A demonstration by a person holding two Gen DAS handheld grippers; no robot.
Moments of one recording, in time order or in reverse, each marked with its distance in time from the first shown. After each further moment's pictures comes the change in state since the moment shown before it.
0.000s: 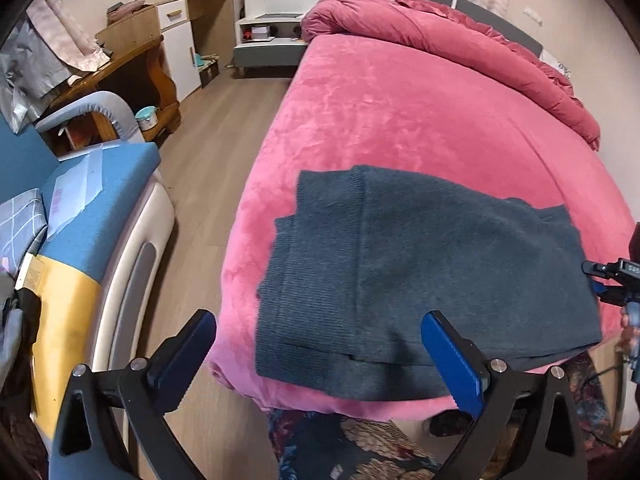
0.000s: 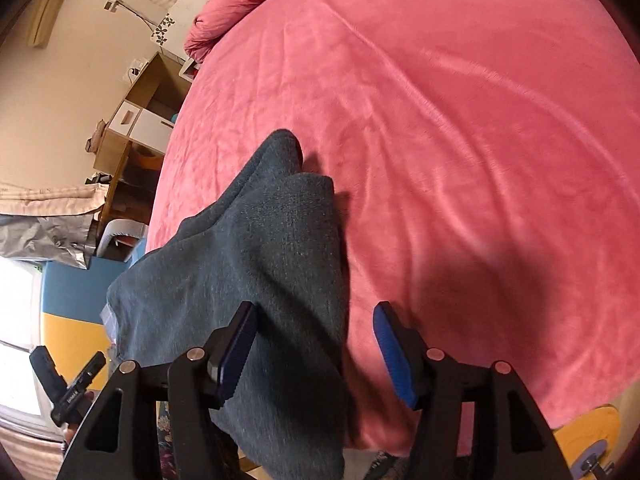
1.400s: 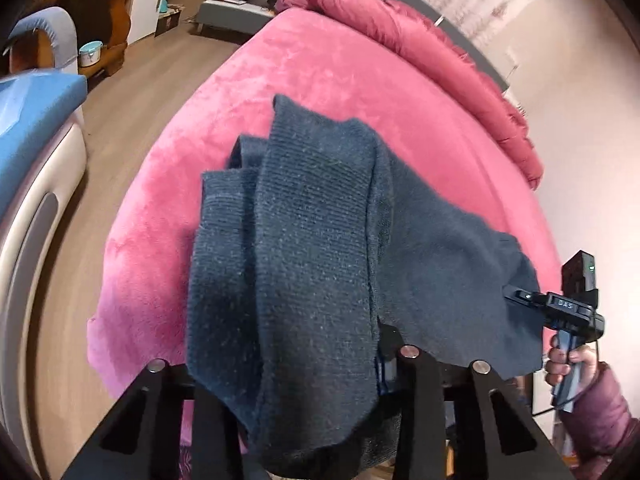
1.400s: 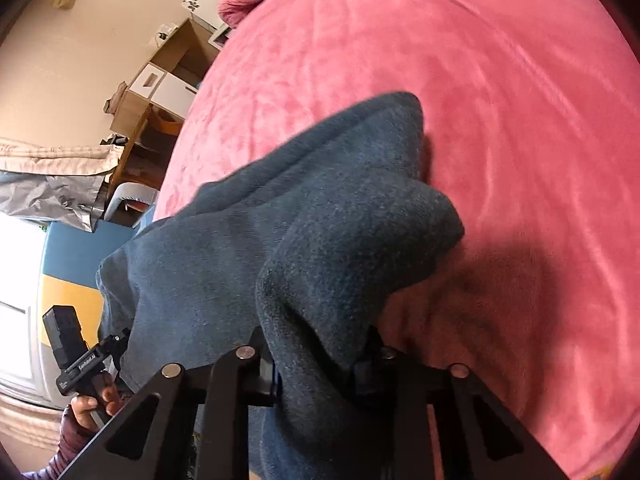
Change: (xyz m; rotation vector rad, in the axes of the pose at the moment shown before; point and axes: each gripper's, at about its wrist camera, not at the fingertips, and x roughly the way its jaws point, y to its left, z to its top) left arm 0.056 0.008 0.002 -0.151 0.059 -0.394; right arm 0.038 0.046 -0.008 -0.140 0.024 0.019
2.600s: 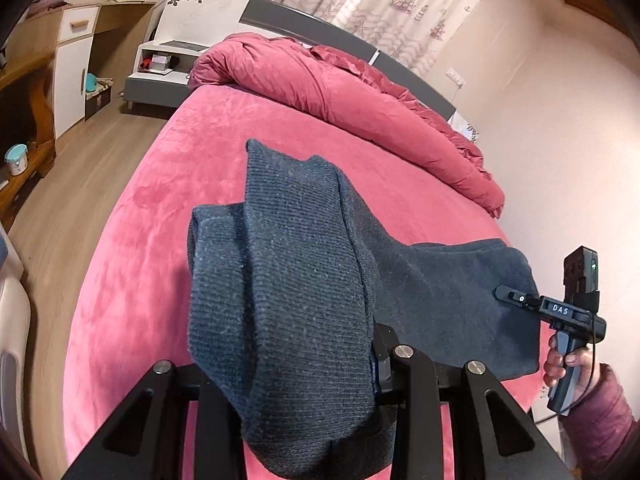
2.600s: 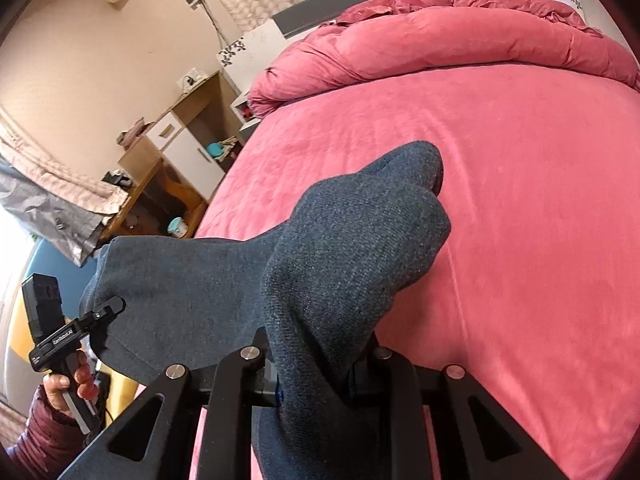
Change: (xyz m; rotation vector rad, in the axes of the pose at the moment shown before) left arm 0.056 -0.109 0.213 0.148 -0.155 -0.109; right arm -0.081 0.040 0.183 -0.170 -0.249 -0.124
